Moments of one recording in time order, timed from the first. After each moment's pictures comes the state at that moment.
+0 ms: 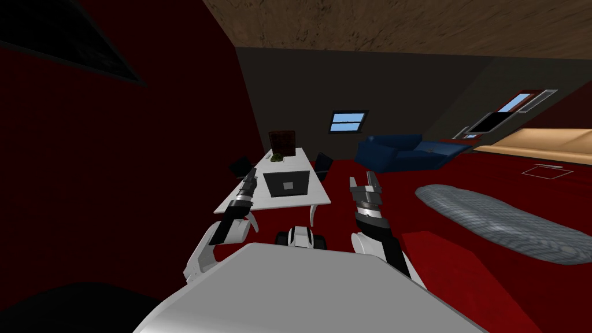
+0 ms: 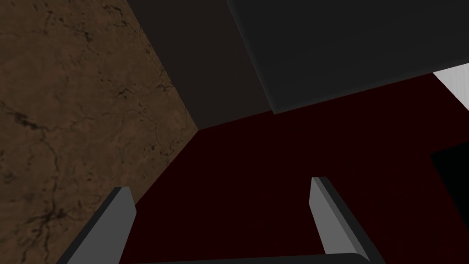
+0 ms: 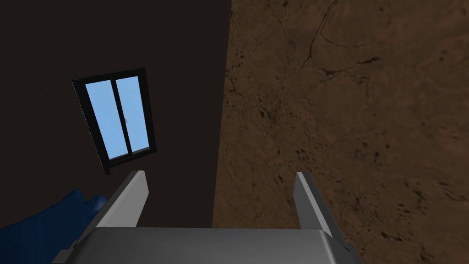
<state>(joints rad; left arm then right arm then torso) 0.47 0.16 0.07 -2.34 -0.08 -0.02 -0.10 0.53 -0.04 0.02 -2.29 -0.05 -0.42 -0.07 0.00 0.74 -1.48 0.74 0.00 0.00</state>
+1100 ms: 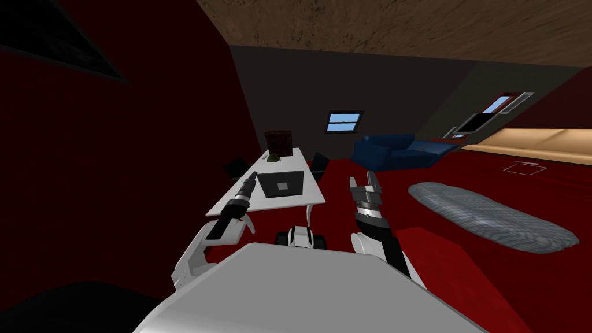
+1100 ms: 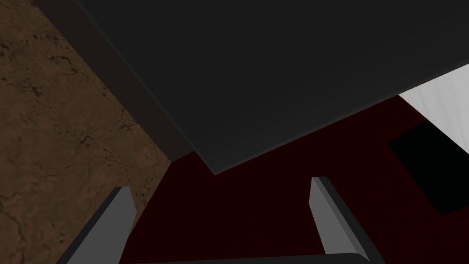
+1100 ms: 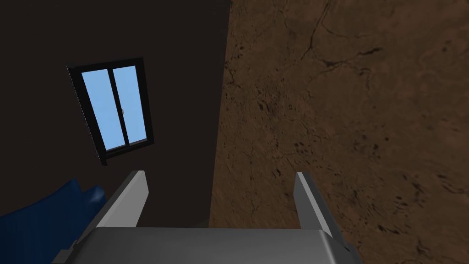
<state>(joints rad) 0.49 0.24 0.09 -2.38 -0.11 0.22 -0.12 0.53 -0.04 0.02 -2.29 -0.05 -0.42 -0.07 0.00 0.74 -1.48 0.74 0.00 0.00</state>
